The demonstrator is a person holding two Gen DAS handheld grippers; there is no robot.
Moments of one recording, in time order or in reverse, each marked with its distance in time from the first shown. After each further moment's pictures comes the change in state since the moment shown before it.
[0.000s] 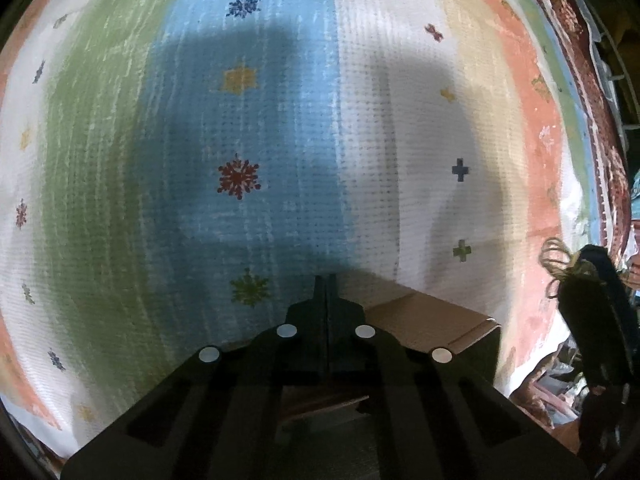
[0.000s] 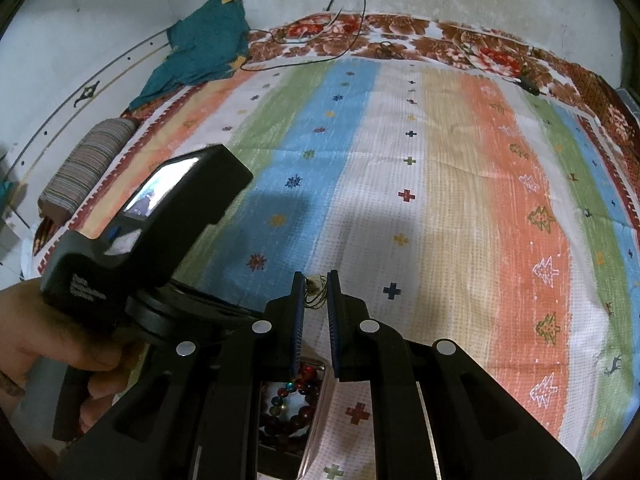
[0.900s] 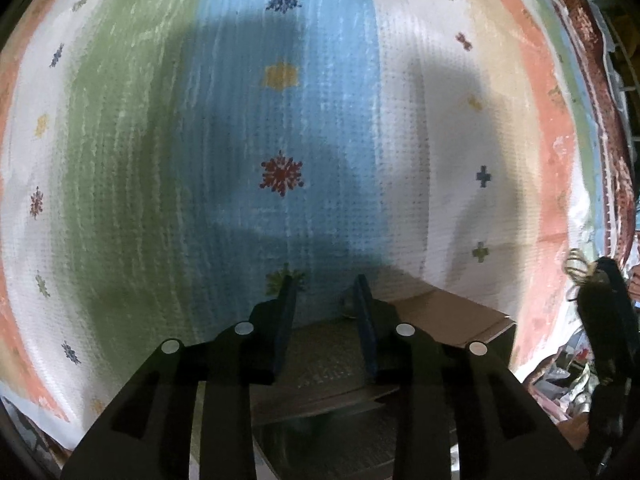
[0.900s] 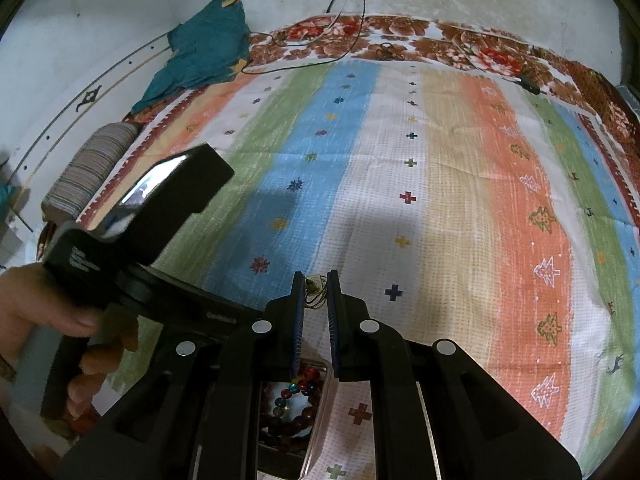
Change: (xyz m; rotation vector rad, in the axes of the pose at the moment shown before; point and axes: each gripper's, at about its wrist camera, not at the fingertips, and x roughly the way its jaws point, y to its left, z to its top) left arm 0.002 0.024 0.002 -0.038 0.047 0.034; right arm -0.002 0.001 0.003 0.005 -0.004 0.007
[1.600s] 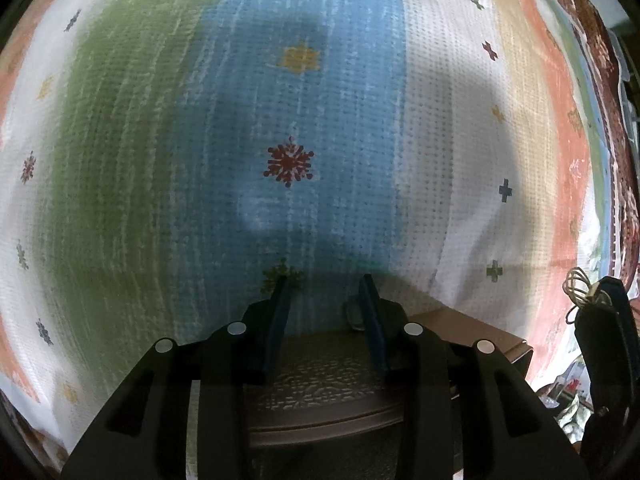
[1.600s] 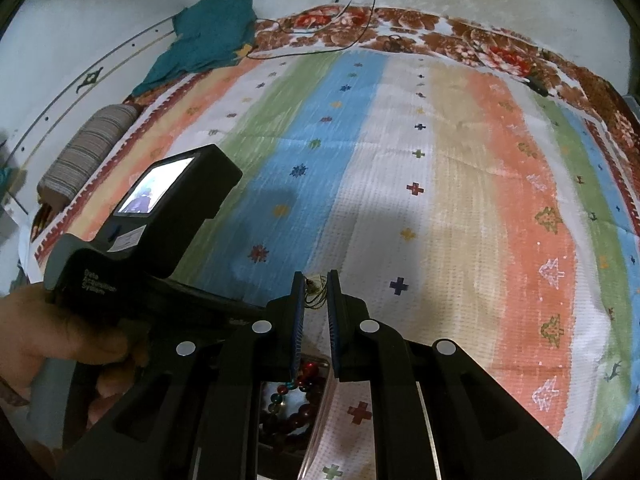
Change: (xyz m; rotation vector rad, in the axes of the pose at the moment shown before) left arm 0.029 -0.012 -0.020 -0.101 -0.044 -0.005; right arm 0.012 0.004 -0.004 -0.038 0.036 -0.004
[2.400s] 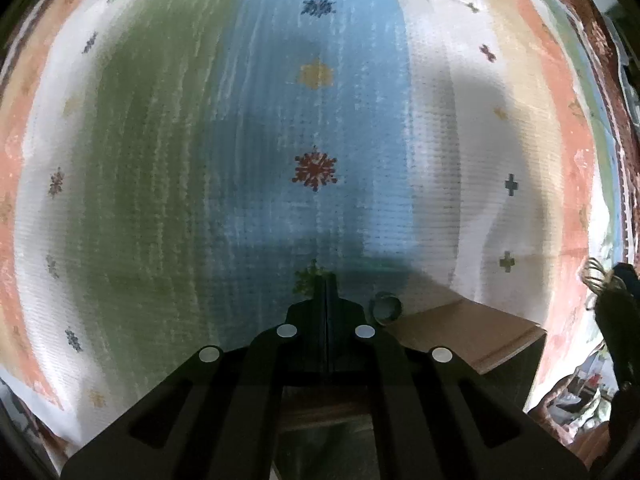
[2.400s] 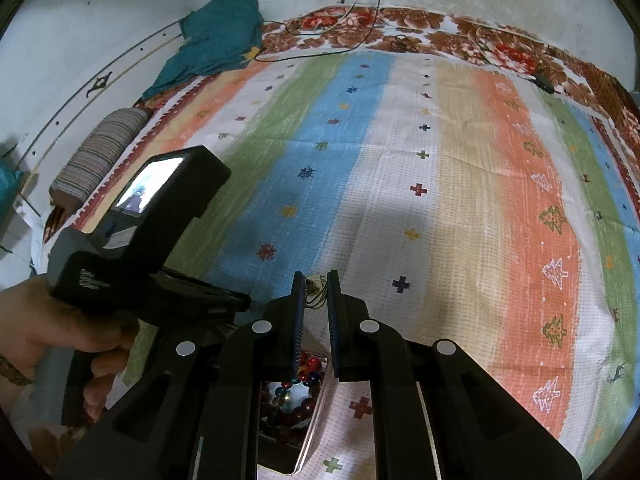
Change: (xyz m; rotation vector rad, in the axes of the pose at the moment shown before) left arm -0.023 0.007 -0.001 0.052 -0.039 0.064; right arm -0.010 -0.007 0.001 0.004 0.000 0.049
